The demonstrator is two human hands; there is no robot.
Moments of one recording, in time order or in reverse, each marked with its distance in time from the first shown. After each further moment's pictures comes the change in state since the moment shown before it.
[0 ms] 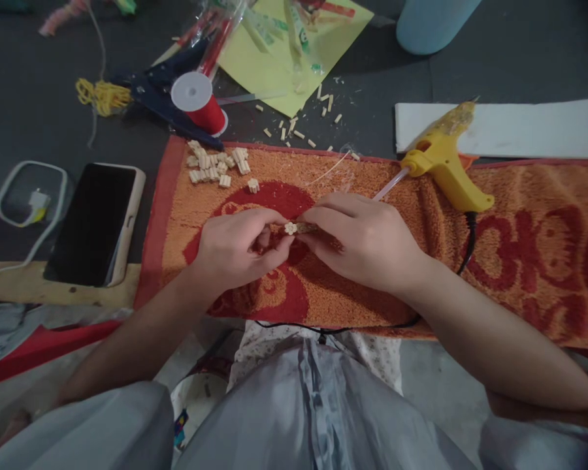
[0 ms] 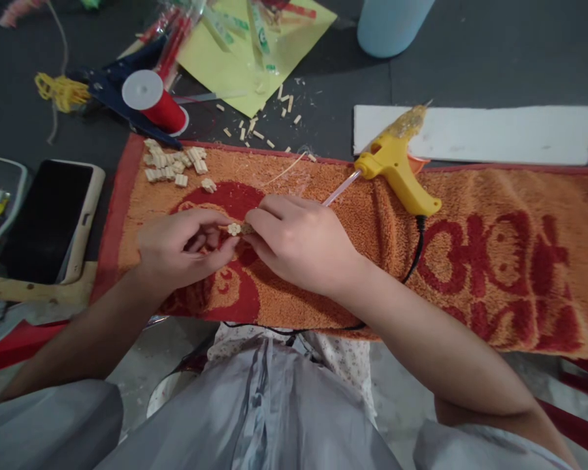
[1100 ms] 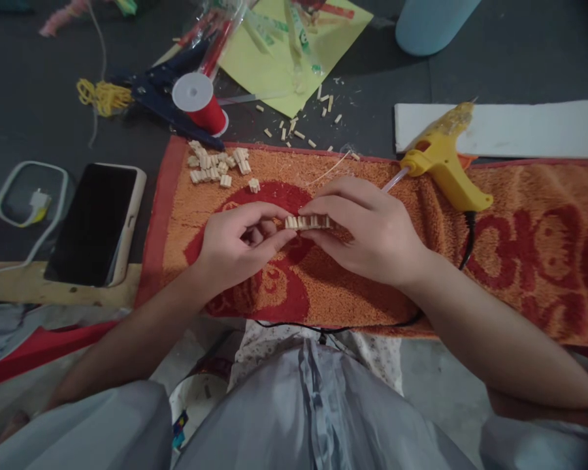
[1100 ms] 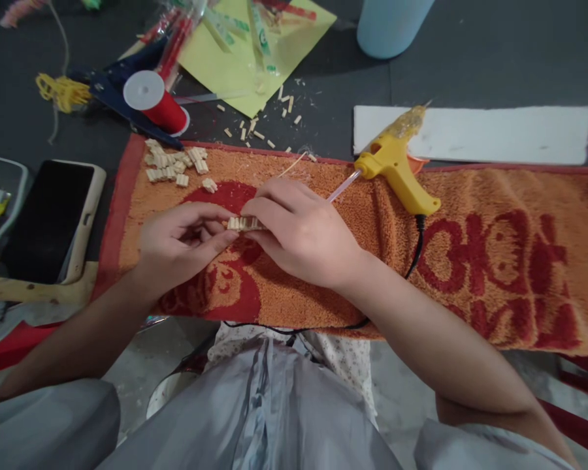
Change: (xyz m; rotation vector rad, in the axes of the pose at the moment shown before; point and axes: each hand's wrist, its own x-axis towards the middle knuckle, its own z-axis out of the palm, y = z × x) left_hand 0.004 0.005 0.005 -0.459 -0.007 -0.372; right_hand 0.002 0.010 0.001 0.149 0.158 -0.081
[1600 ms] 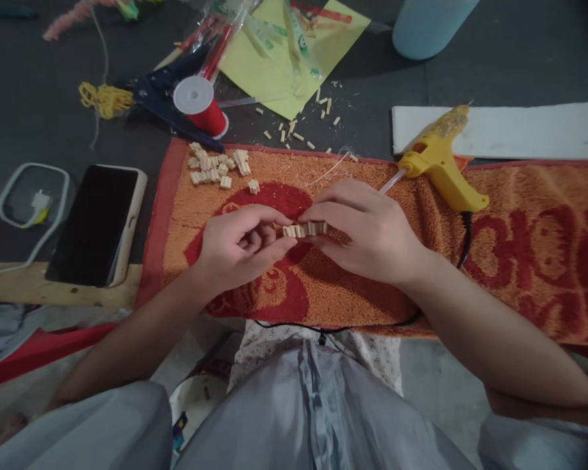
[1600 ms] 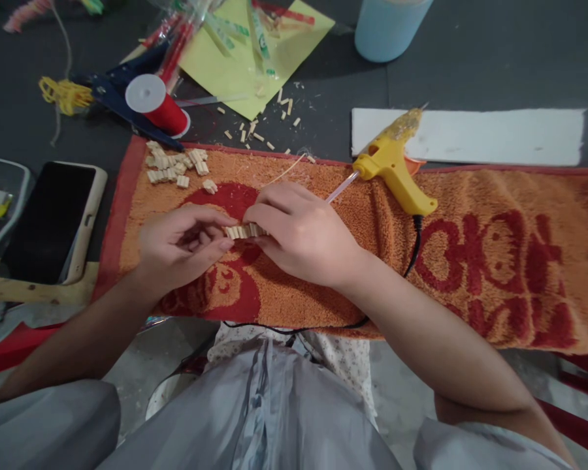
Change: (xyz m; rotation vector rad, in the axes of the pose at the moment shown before) left_hand -0.004 0.001 -0.003 0.027 -0.016 0.112; right_hand 0.001 0.001 -0.001 -0.022 -0.027 -0.038
